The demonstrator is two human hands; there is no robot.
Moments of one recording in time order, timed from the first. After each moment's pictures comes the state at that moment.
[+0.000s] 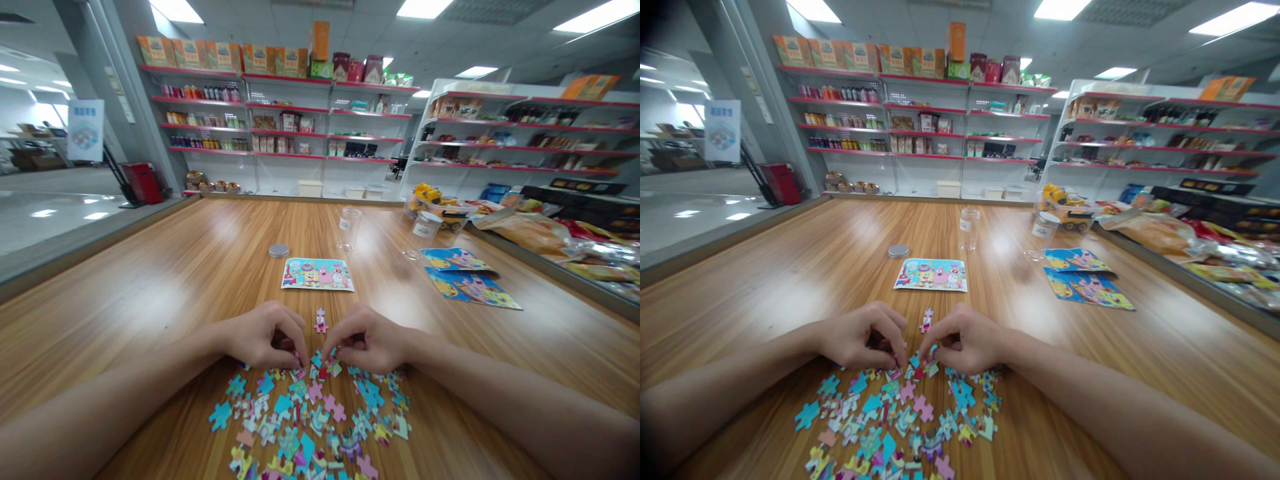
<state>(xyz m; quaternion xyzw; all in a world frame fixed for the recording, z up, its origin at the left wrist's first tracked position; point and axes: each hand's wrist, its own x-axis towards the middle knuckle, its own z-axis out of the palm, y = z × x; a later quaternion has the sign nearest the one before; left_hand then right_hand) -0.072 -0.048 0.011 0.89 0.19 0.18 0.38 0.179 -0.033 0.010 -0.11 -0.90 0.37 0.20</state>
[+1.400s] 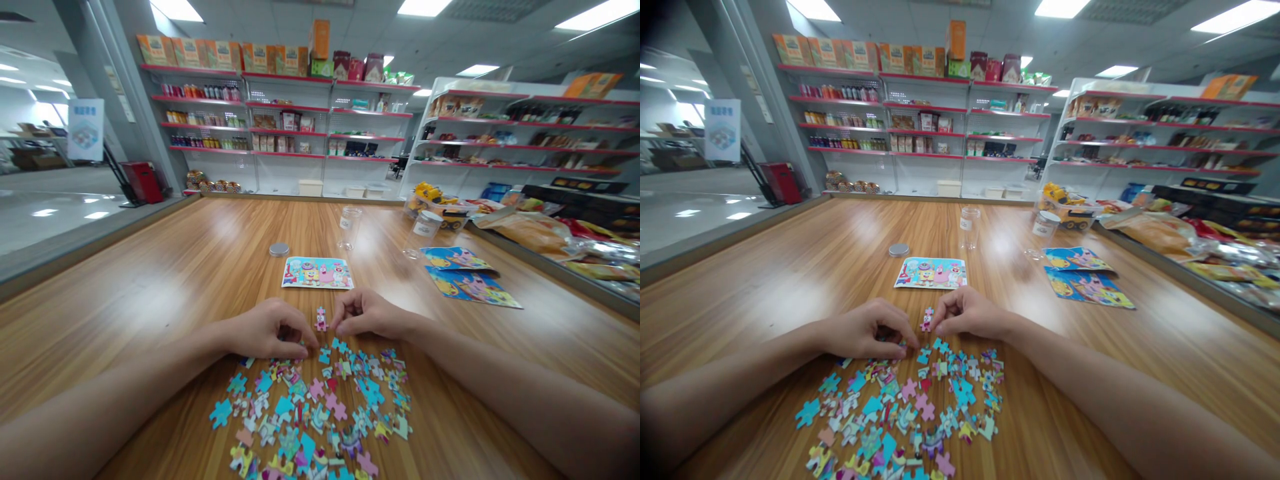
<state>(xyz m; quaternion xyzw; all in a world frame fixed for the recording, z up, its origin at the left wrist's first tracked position) -0.072 -0.044 0.004 0.89 0.23 0.19 0.33 0.181 -0.014 0.013 -0.26 -0.76 0.57 0.17</state>
